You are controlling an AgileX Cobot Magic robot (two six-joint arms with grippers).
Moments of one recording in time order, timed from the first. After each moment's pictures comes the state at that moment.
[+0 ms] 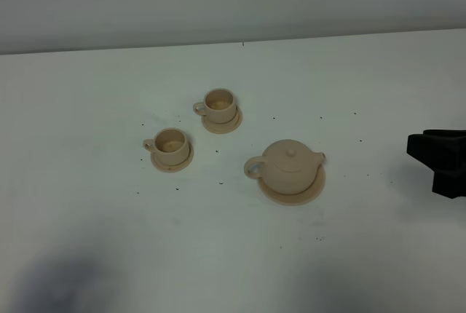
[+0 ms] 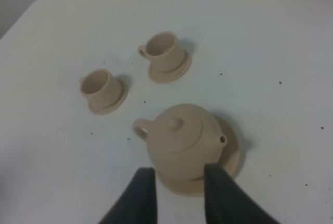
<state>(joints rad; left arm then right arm) 0.06 0.32 -0.51 -0.20 1.04 0.14 0.09 1.02 -0.49 1.42 0.60 -1.35</state>
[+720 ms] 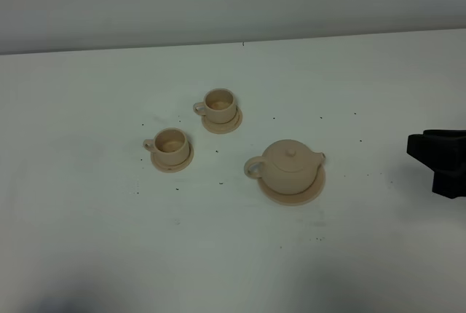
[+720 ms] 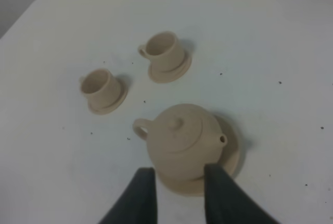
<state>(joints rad) 0.06 0.00 -0.51 -0.21 1.04 0.15 0.09 1.02 -0.49 1.41 0.61 -1.35</state>
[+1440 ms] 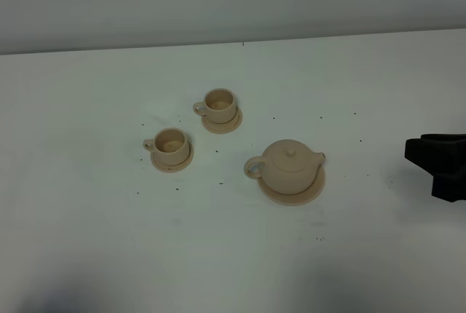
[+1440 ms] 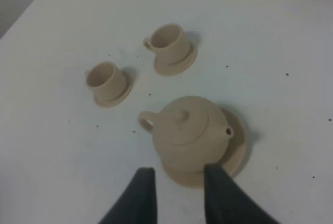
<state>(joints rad) 0.06 -0.01 -0.51 -0.08 1.04 0.20 0.09 1.02 -0.49 1.39 0.62 -1.33</state>
